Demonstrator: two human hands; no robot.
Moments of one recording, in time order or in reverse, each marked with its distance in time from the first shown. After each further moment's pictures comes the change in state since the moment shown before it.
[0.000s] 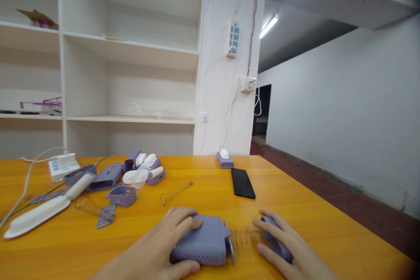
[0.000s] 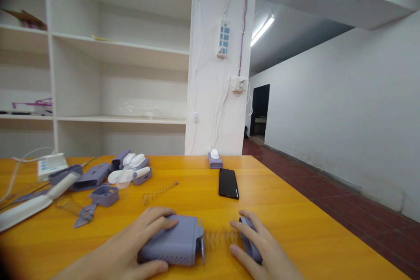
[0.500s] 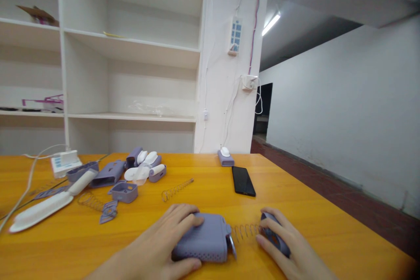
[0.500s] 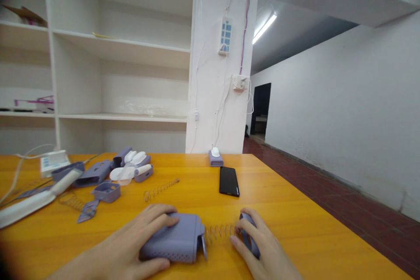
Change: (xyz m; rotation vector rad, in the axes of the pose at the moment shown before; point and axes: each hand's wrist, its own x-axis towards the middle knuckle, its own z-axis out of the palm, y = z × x) left_hand 0.001 0.009 -0.004 0.037 -0.013 0.000; right_hand 0.002 -0.019 -0.003 0.113 0.066 -0.054
